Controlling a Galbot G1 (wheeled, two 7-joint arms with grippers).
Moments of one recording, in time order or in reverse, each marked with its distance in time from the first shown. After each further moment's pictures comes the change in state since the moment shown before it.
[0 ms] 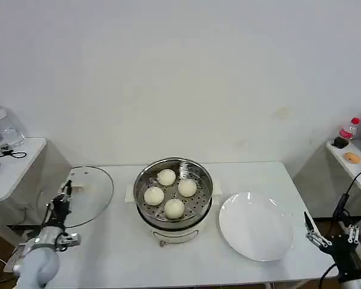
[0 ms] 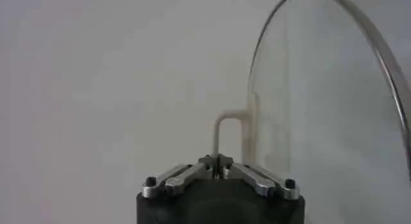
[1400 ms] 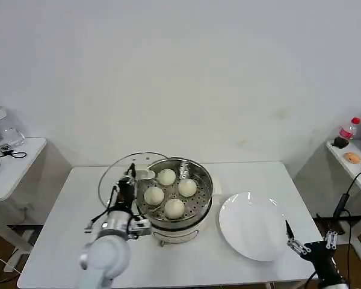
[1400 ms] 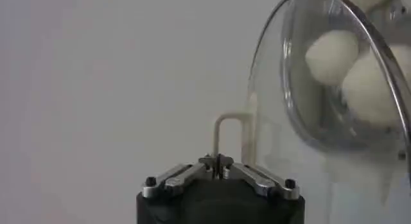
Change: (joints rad) left arm -0.100 -0.238 0.429 -0.417 0.231 0.342 0.441; right arm 0.006 0.078 -0.091 -0.006 -0.173 0.007 0.018
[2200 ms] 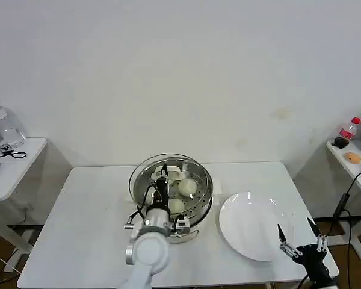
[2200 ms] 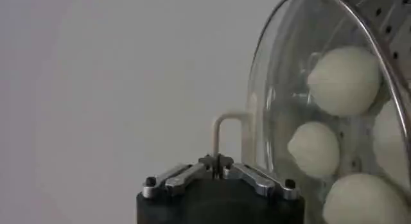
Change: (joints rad) left arm -0.048 -0.232 0.131 0.111 0.296 -0.010 0.033; right arm 0.001 0.009 -0.042 -0.026 -0.013 0.007 -0.001
